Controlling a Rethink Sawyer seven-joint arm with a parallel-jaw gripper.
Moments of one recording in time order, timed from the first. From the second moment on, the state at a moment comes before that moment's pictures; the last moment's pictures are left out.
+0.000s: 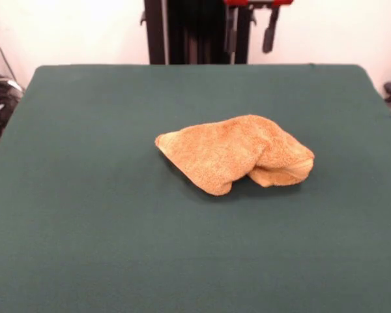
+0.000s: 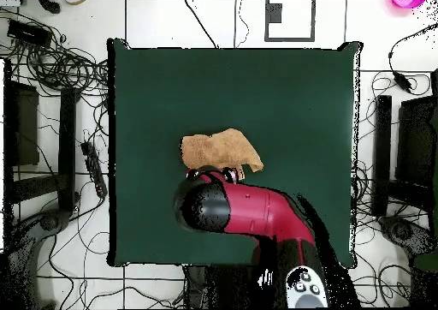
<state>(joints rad) -0.14 -0.87 0.00 1.90 -0.05 0.42 1.57</state>
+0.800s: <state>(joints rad) -0.36 -0.78 0.10 1.82 -0.18 0.40 1.57</state>
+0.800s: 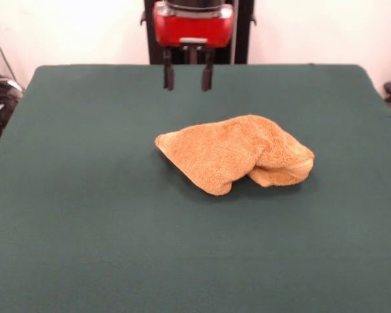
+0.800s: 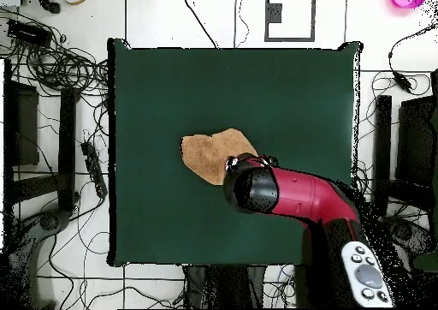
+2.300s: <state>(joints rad) -0.60 -0.60 0.34 1.66 -0.44 0.41 1.57</state>
